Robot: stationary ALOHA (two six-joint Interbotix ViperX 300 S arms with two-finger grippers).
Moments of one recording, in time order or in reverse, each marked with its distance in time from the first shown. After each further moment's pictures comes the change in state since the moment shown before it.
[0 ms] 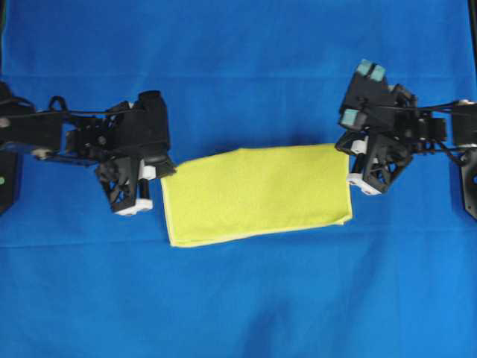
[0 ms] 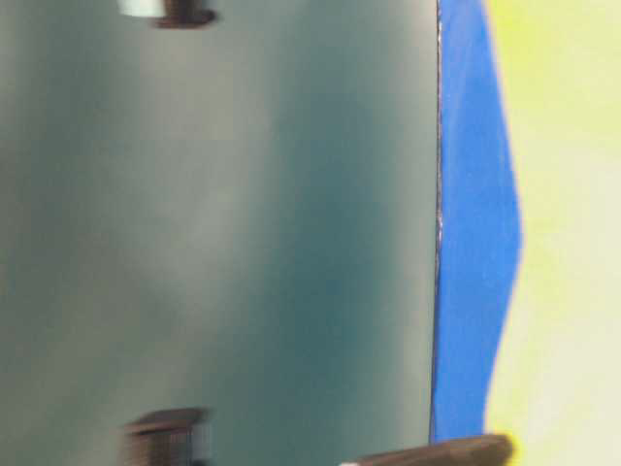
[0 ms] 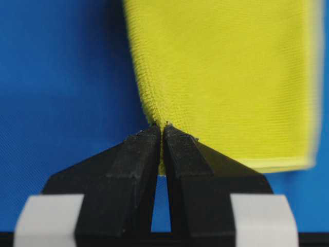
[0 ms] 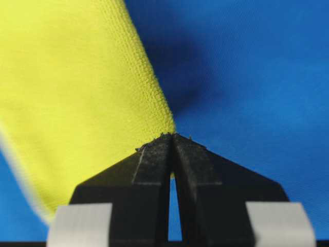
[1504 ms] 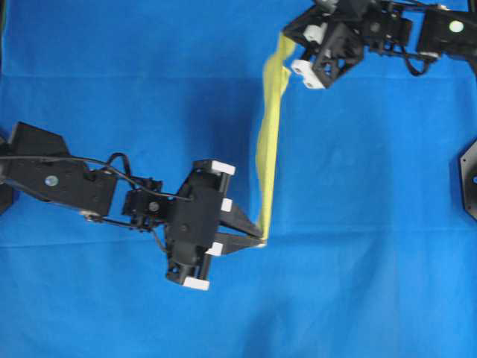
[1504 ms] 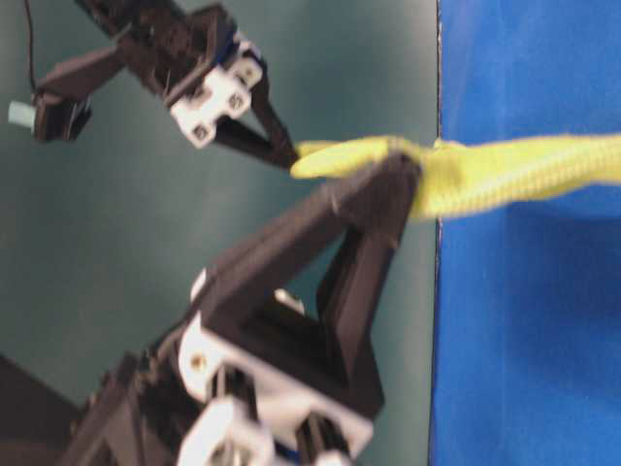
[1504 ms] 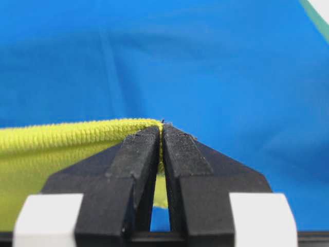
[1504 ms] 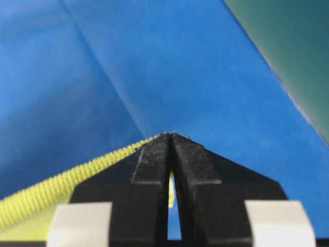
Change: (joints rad) left arm -0.236 0.242 -0.319 0.000 -0.324 0.201; right arm -0.322 0.184 -0.322 -0.195 -0.199 -0.037
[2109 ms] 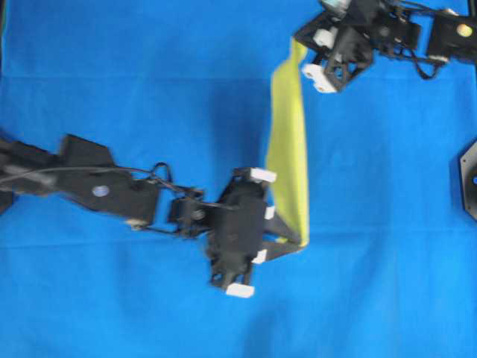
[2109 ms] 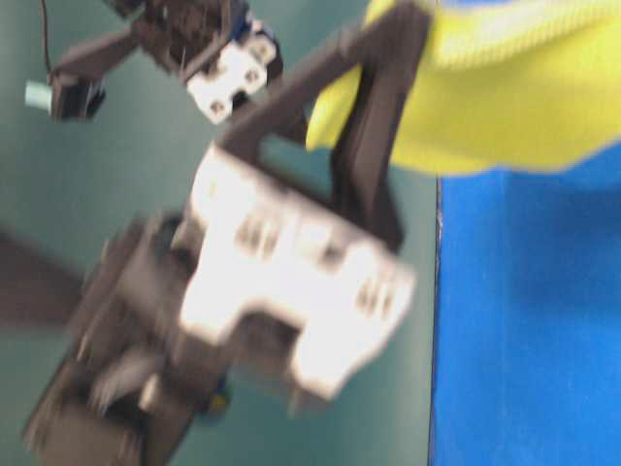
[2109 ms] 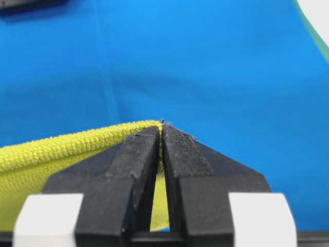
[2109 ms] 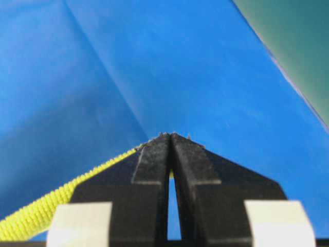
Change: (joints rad) left arm 0.009 0.183 -0.207 0.000 -0.018 0.006; right arm -0.031 -0.094 0.129 0.000 0.003 0.000
